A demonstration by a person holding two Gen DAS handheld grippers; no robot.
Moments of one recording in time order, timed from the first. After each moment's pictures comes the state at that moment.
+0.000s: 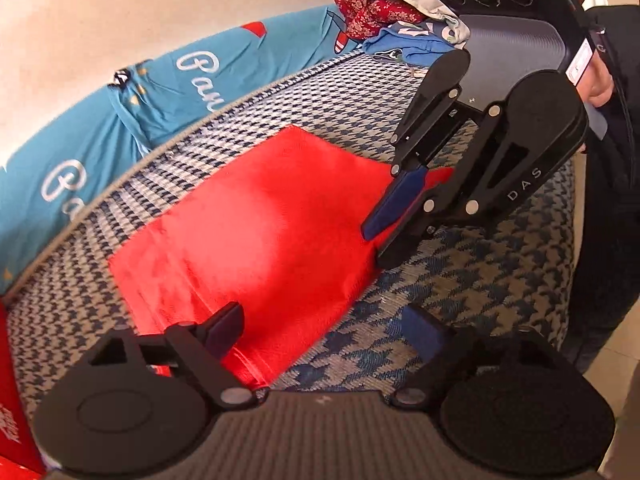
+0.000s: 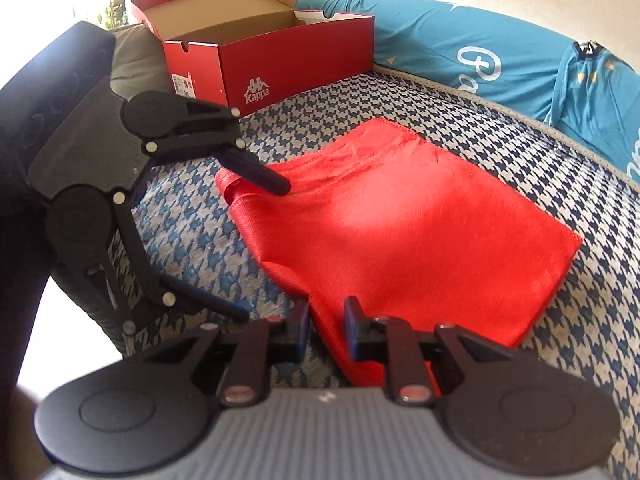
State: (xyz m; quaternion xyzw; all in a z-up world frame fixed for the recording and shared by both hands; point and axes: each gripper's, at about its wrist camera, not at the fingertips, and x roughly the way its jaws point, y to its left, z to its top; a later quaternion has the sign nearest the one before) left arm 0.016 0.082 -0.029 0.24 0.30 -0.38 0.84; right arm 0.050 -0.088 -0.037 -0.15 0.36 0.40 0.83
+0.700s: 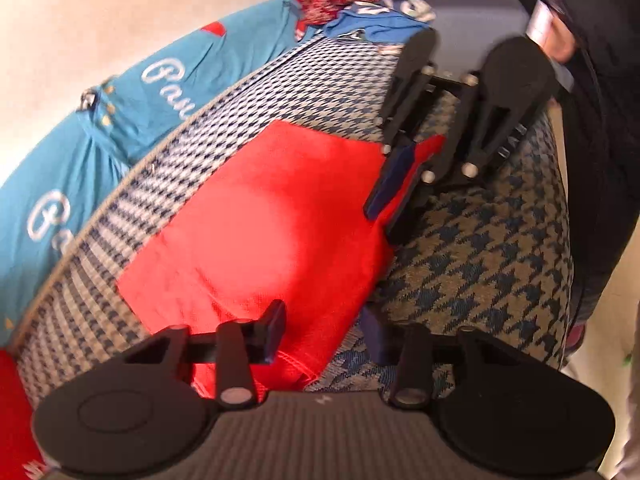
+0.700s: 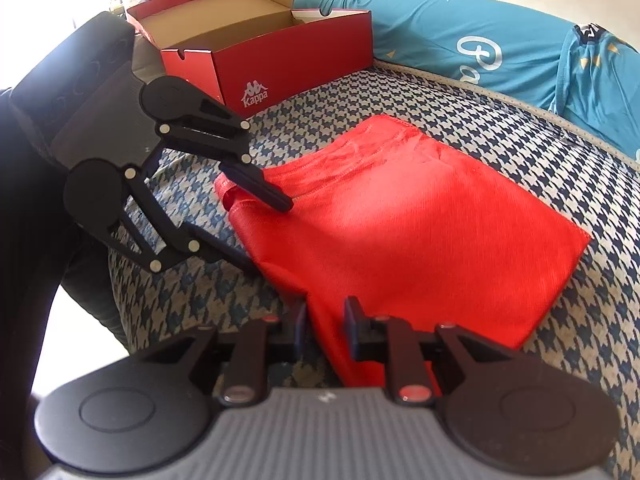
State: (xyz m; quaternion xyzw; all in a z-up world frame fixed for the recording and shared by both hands) left arm 0.020 0.093 -0.028 0.34 0.27 -0.41 0.80; right arm 0.059 -0.089 -0.038 -0.13 0.37 0.41 0.82
